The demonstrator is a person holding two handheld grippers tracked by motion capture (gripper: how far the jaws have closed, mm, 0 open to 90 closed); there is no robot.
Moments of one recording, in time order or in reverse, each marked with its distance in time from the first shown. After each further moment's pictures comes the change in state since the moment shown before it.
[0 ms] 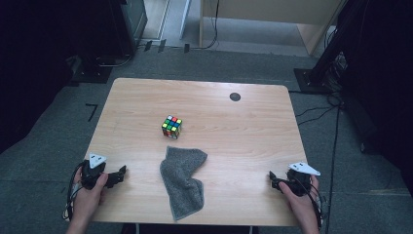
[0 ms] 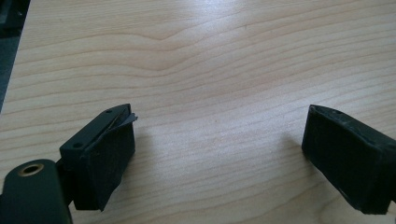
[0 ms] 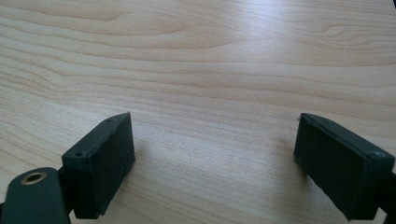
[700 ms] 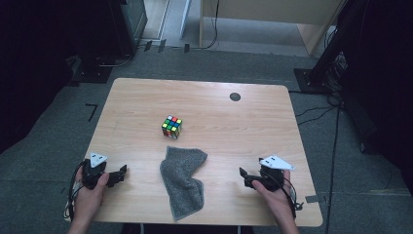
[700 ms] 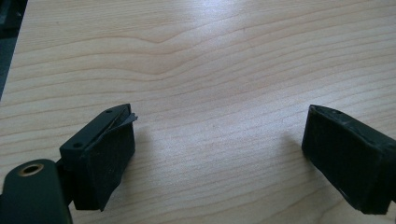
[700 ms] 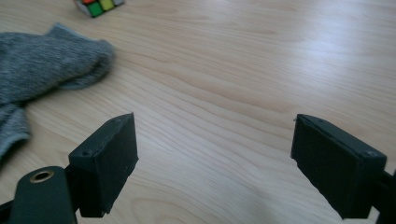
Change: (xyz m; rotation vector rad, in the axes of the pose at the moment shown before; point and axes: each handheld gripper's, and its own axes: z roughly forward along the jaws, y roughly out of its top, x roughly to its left) left arm -0.001 0.001 0.001 0.000 -0.002 0.001; right arm 0.089 0.041 -0.008 -0.099 0.234 -0.094
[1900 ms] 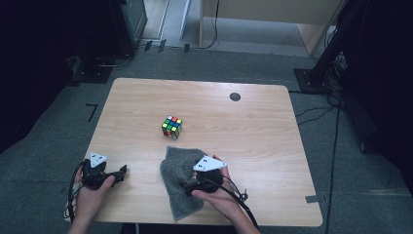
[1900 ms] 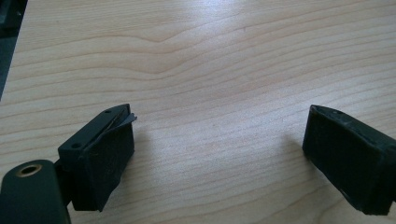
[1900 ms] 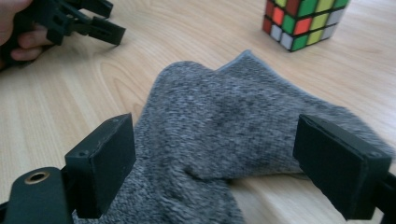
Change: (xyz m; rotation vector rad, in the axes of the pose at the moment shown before) left arm 0.000 0.000 0.000 0.001 0.000 -0.001; right arm 0.147 0.033 0.069 0.018 0.347 -0.210
